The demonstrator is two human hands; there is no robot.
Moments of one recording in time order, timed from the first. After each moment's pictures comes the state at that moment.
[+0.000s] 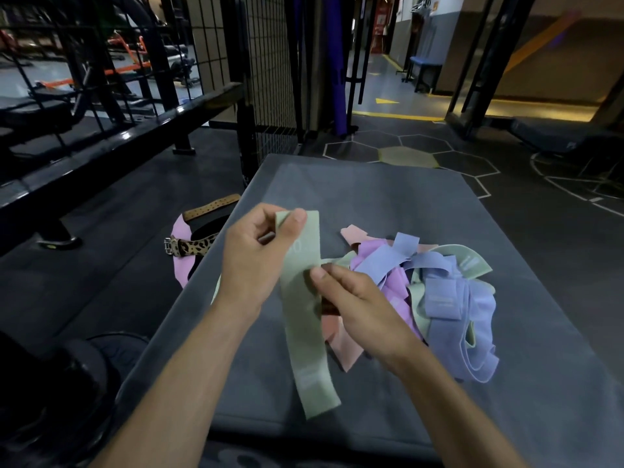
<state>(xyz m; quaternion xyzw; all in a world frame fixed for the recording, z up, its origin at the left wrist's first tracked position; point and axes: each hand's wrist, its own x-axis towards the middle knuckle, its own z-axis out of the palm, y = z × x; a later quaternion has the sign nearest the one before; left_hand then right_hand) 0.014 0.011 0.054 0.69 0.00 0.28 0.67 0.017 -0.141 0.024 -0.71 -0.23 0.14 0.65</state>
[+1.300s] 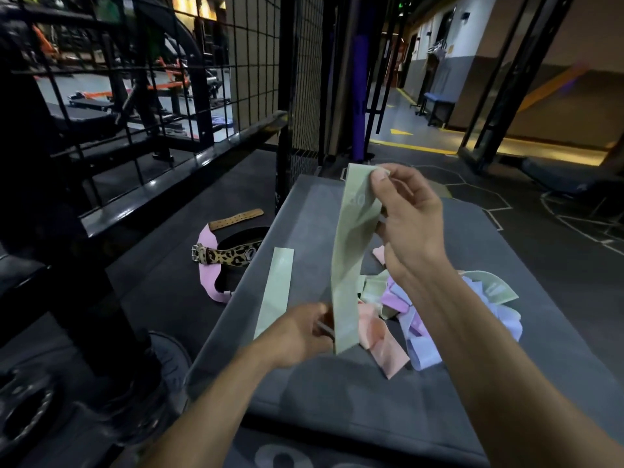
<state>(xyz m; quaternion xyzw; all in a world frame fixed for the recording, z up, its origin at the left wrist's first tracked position) -0.036 0.070 -0.019 0.81 -0.10 -0.10 0.56 0.036 -0.070 0.124 -0.56 -0.16 -0.11 0.80</state>
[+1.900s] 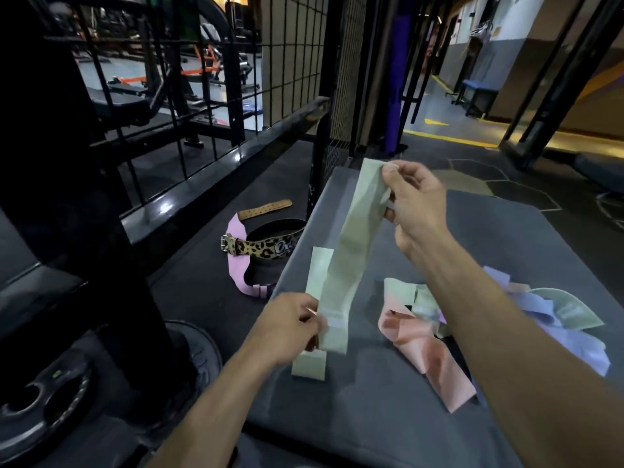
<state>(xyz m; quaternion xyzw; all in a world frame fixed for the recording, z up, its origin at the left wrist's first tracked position) -0.030 0.149 -0.026 0.84 0.10 0.00 0.53 0.120 0.012 0.100 -0.62 -0.08 -0.06 0.78</state>
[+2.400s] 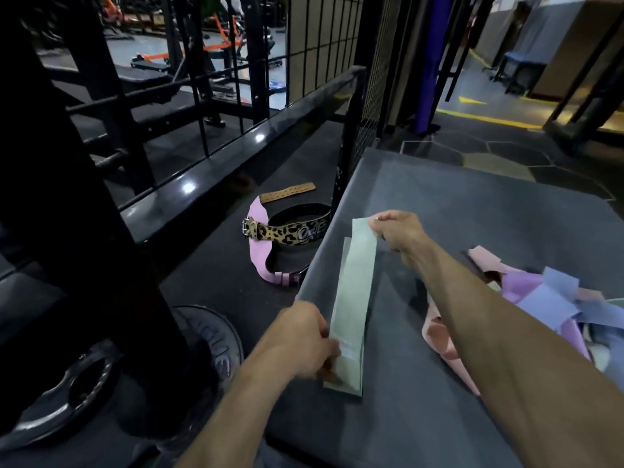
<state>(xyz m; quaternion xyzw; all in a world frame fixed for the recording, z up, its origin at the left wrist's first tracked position) -0.028 0.173 -0.027 0.89 0.18 -0.13 0.41 0.198 0.064 -0.016 -0.81 -0.05 0.09 0.57</state>
